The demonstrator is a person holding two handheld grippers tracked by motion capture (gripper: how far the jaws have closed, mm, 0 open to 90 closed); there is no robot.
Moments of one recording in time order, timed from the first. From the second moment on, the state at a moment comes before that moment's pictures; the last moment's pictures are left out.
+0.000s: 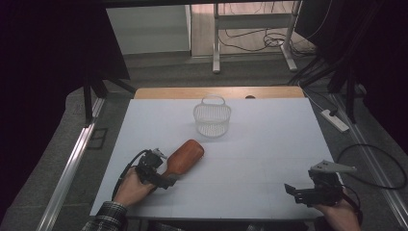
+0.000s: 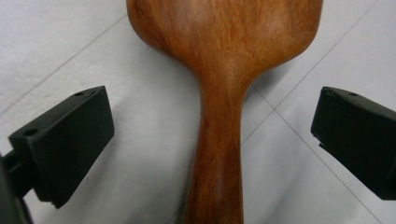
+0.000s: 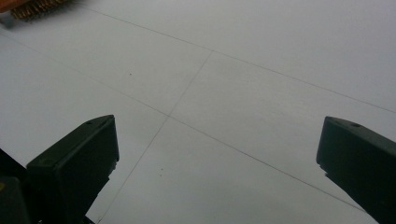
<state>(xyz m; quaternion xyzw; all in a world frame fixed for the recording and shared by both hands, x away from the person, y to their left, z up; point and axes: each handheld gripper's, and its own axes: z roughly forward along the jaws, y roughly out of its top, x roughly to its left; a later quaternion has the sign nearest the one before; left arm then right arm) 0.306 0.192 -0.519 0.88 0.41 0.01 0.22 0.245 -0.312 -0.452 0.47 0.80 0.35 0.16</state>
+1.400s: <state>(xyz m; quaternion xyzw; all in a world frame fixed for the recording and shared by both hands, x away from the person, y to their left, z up) 0.304 0.189 -0.514 0.89 0.39 0.02 0.22 0.245 -0.310 -0.452 0.46 0.80 0.34 0.16</state>
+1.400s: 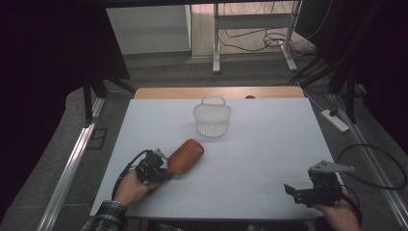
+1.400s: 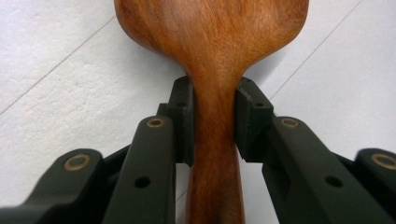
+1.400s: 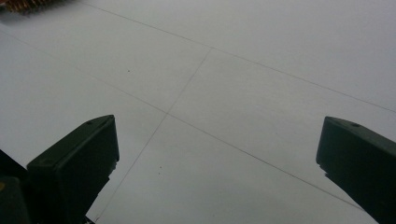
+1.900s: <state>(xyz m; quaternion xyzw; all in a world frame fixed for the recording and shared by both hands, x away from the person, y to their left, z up) 0.302 0.193 -0.508 0.88 0.40 0.04 0.25 0.245 -0.311 -0.452 0.46 0.80 0.34 0.16</state>
